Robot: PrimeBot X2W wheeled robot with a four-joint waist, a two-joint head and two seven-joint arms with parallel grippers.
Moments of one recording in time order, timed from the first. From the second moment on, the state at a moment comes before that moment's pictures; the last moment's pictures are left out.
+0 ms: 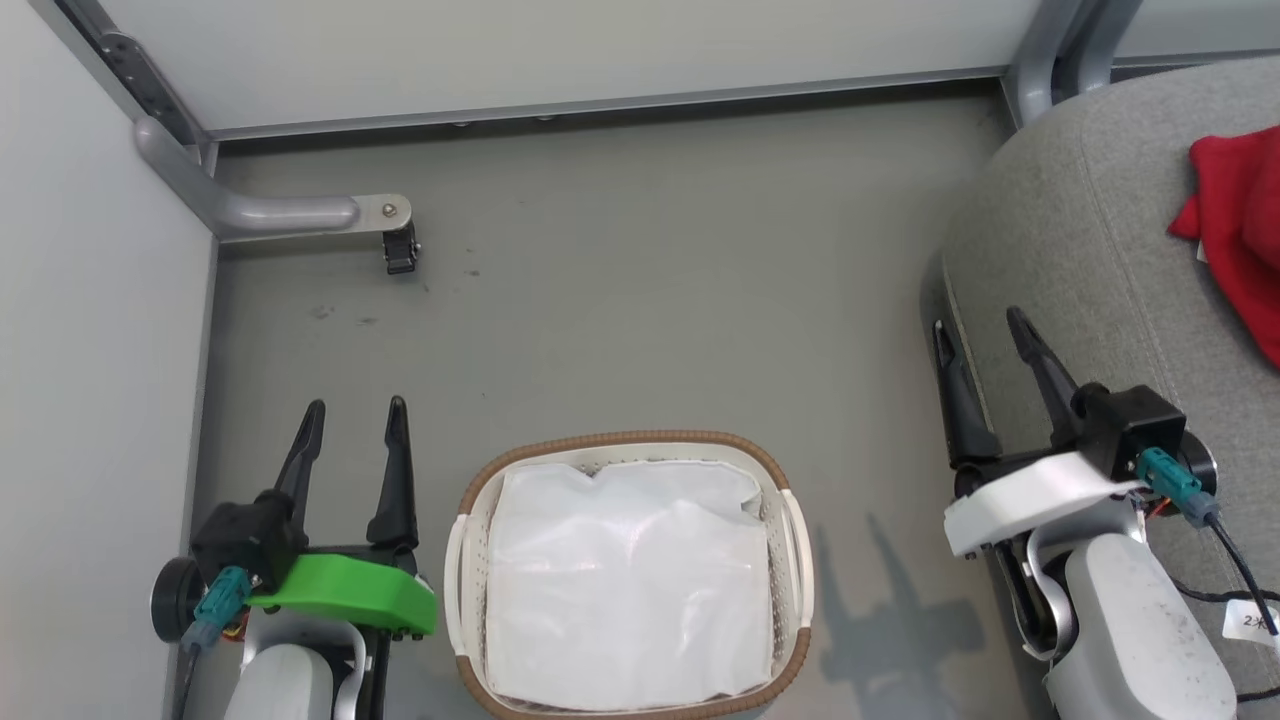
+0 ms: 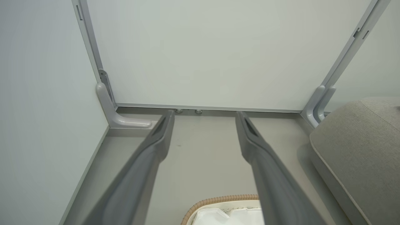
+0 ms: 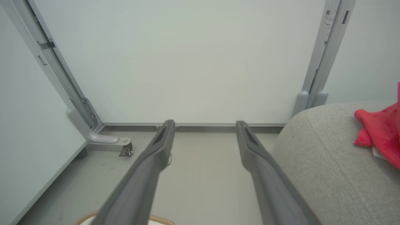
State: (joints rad) left arm -0.17 0.06 -0.09 0.28 -0.25 -0.13 -0.26; right arm -0.30 -0.05 0.02 0.29 0.16 0.13 -0.26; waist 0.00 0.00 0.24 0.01
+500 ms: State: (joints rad) left arm -0.05 0.05 -0.06 0.31 -0.28 -0.13 -0.26; right arm -0.16 -0.05 0.06 0.34 0.21 0.13 -0.26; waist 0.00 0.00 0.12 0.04
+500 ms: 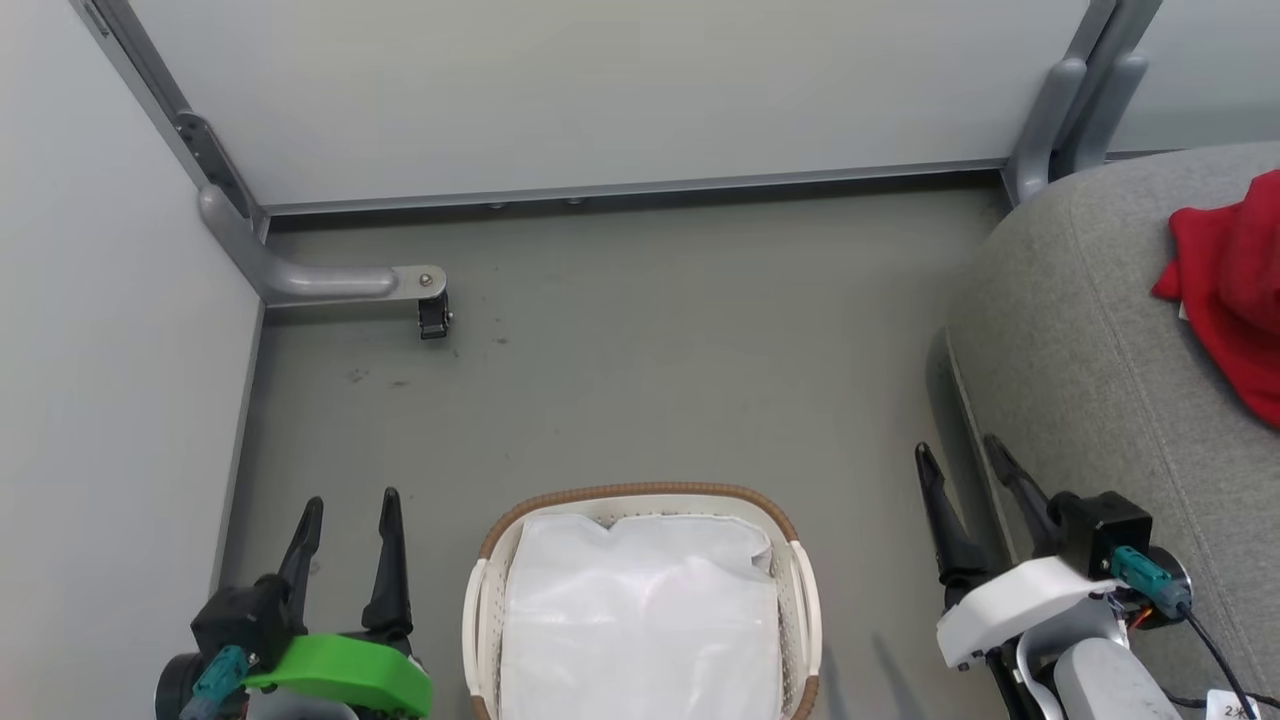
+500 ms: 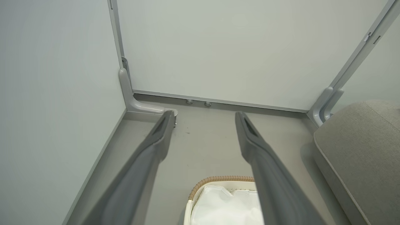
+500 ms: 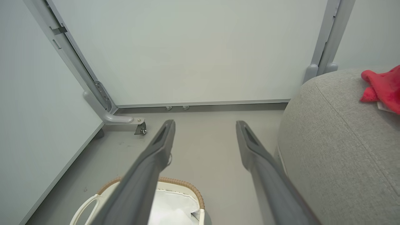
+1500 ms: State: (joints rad) left arm -0.01 0.05 -0.05 0.33 -0.58 -0.13 -0.20; right arm -0.10 -0.04 0.03 0.37 0.48 0.13 -0.19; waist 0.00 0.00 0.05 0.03
